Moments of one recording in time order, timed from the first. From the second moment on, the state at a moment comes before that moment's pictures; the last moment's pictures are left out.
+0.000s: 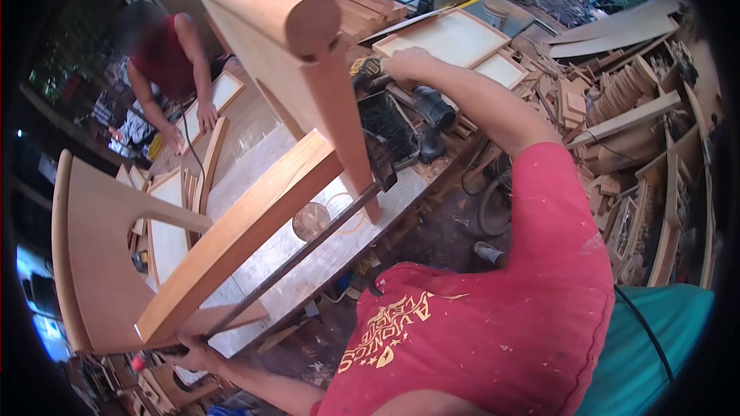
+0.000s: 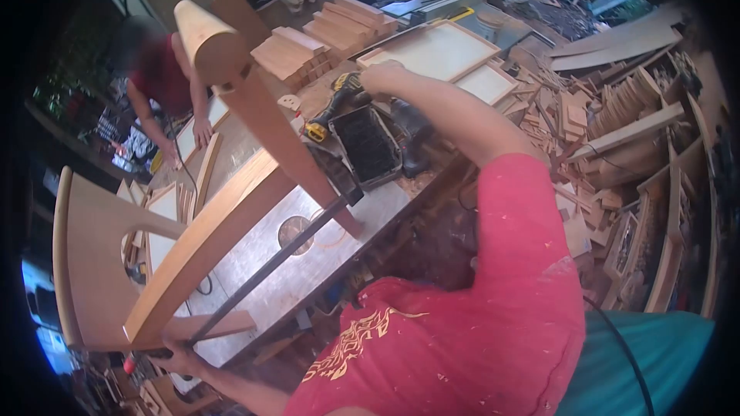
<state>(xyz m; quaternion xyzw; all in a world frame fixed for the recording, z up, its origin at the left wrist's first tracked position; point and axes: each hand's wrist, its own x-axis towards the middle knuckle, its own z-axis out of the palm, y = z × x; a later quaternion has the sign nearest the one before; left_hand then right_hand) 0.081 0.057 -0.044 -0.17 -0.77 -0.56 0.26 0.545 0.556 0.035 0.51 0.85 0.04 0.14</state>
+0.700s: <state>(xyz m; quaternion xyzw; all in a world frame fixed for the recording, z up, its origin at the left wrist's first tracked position) 0.096 0.065 -0.033 -0.17 -0.77 -0.56 0.26 0.496 0.633 0.087 0.44 0.84 0.23 0.20</state>
